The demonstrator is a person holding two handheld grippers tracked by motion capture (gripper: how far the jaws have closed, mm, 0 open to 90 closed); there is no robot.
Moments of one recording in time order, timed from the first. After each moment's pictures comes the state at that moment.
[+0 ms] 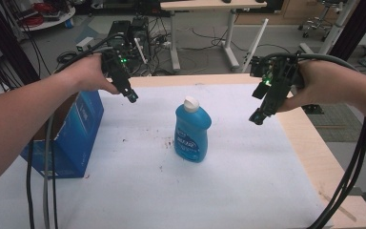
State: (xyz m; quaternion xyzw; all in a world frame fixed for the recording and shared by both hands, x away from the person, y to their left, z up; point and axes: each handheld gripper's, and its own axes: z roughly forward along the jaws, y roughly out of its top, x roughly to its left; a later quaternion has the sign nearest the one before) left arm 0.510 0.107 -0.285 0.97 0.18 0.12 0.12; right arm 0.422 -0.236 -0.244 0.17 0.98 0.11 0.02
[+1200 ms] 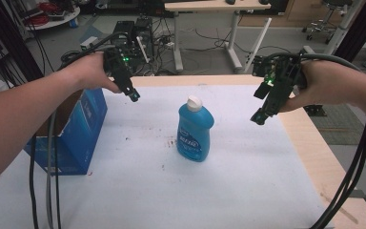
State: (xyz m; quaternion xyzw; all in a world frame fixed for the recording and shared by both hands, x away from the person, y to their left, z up) left arm 0.502 0.110 -0.279 0.97 0.18 0.12 0.12; right arm 0.418 -0.232 -0.240 0.16 0.98 0.11 0.02
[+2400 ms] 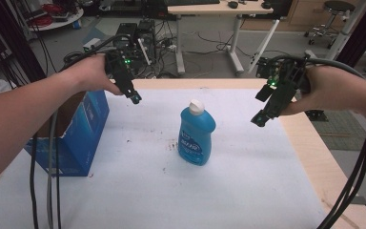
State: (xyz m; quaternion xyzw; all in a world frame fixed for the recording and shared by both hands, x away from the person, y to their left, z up) left arm 0.499 0.113 -0.275 0.97 0.17 0.12 0.12; right arm 0.419 -0.235 -0.237 0.18 0.97 0.14 0.03
